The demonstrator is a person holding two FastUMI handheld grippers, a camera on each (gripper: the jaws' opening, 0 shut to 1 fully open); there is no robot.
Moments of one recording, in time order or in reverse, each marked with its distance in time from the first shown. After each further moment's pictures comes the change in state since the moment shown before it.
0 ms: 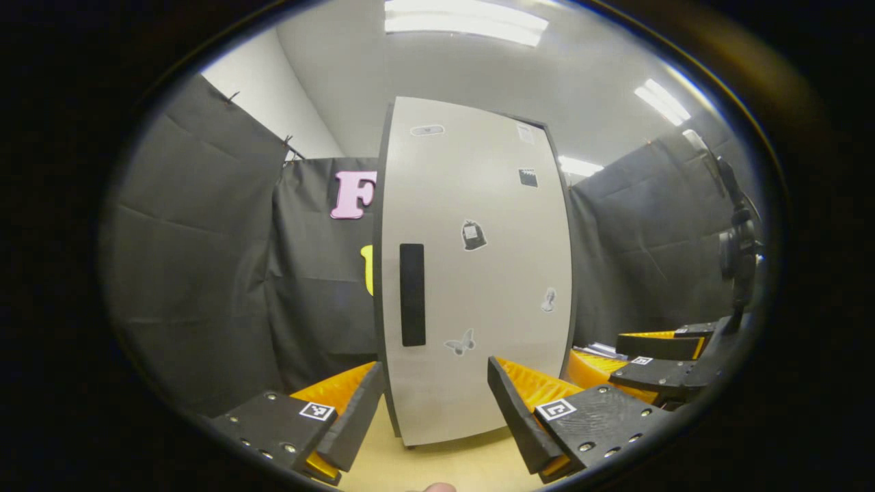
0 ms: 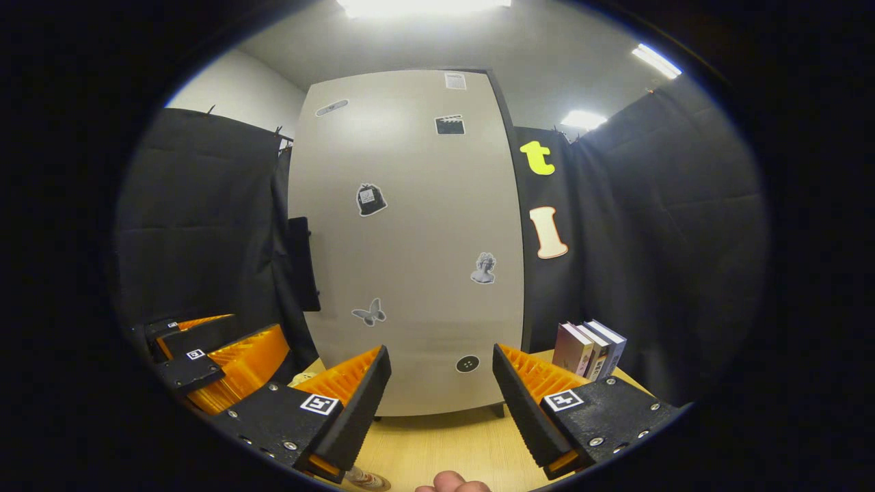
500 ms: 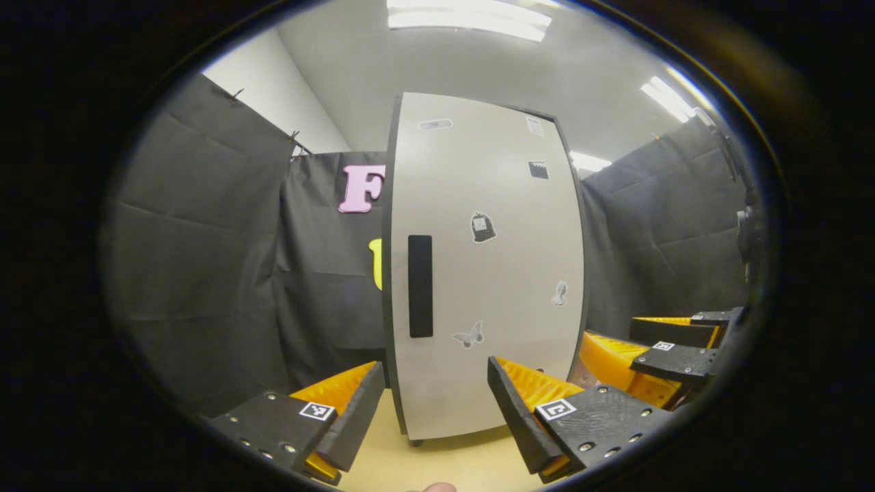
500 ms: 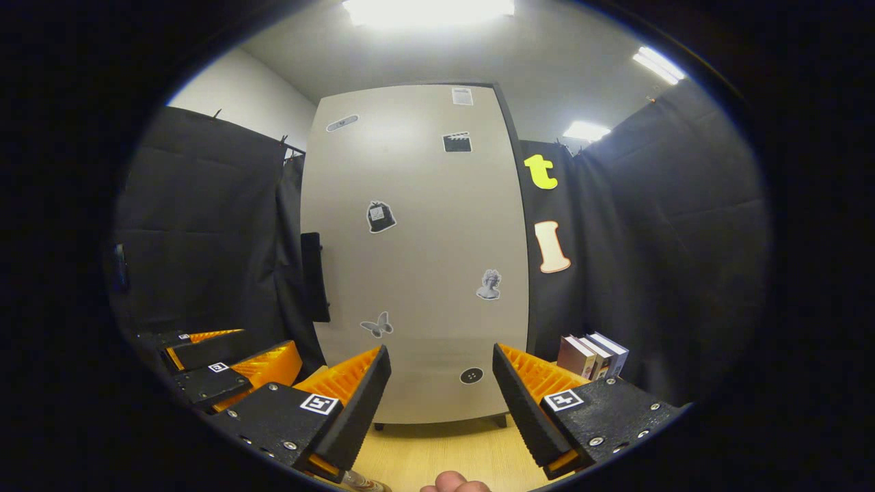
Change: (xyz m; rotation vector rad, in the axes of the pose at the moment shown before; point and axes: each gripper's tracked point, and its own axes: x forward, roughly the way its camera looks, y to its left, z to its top) left arm 0.001 0.008 -0.006 -0.002 0.024 0.033; right arm -0.005 0.008 0.016 -0.012 -0.076 0.018
